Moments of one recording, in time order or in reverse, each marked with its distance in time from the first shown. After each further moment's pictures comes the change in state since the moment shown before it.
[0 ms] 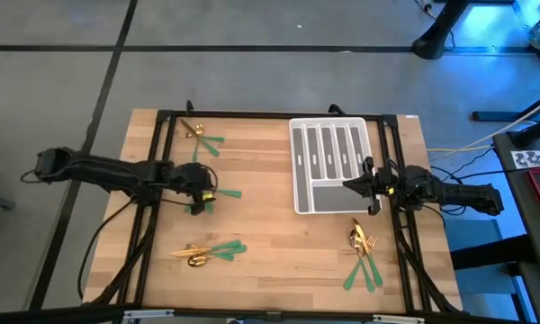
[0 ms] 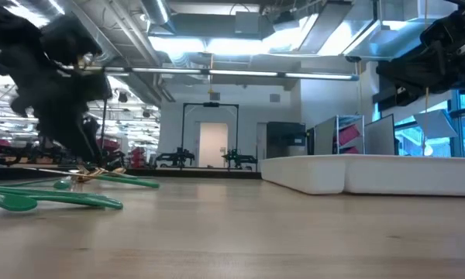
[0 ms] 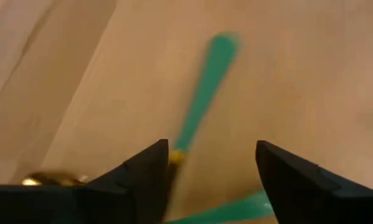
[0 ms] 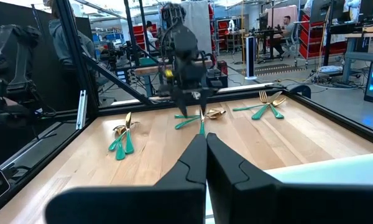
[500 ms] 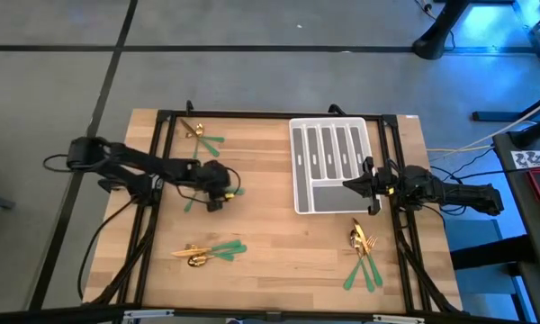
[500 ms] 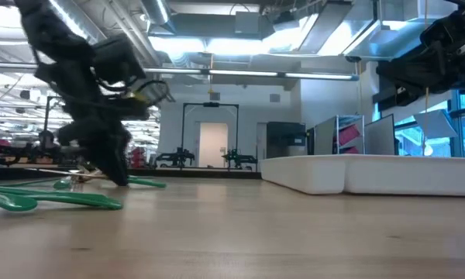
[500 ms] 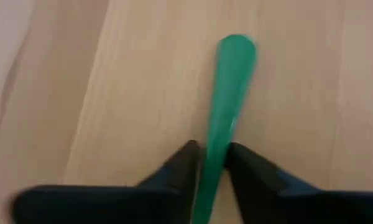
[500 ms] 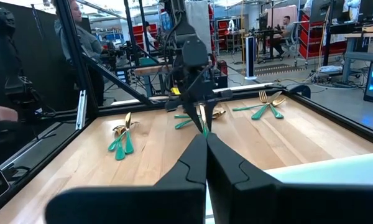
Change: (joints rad) left arm 0.034 0.479 0.211 0.128 0.004 0.170; right arm 0.000 0.000 0.000 0.000 0.002 0.000
